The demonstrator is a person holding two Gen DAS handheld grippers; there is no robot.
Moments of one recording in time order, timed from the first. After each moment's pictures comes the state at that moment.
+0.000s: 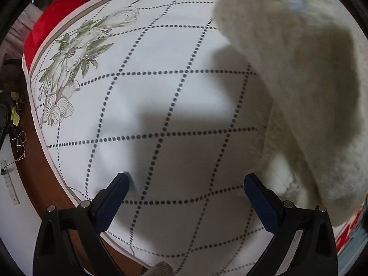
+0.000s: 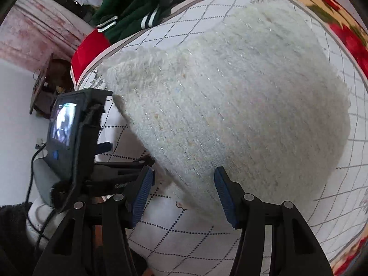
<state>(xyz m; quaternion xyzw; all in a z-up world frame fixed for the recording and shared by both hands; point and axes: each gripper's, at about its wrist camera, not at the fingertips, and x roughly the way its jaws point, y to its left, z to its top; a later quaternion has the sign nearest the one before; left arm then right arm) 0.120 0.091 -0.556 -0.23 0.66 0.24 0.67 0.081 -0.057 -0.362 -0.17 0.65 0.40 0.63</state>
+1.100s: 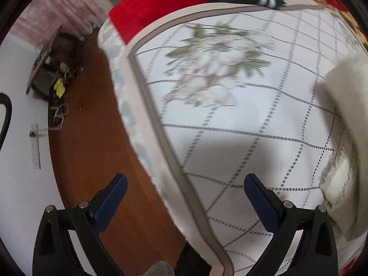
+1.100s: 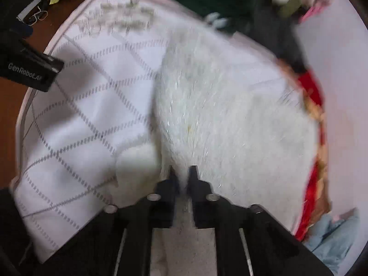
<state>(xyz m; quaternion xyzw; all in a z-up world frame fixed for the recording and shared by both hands) 0.004 0.156 -0.509 -0.23 0.62 0.40 0.64 -0.013 -0.008 -0.385 -0.54 0.29 0.42 0.66</state>
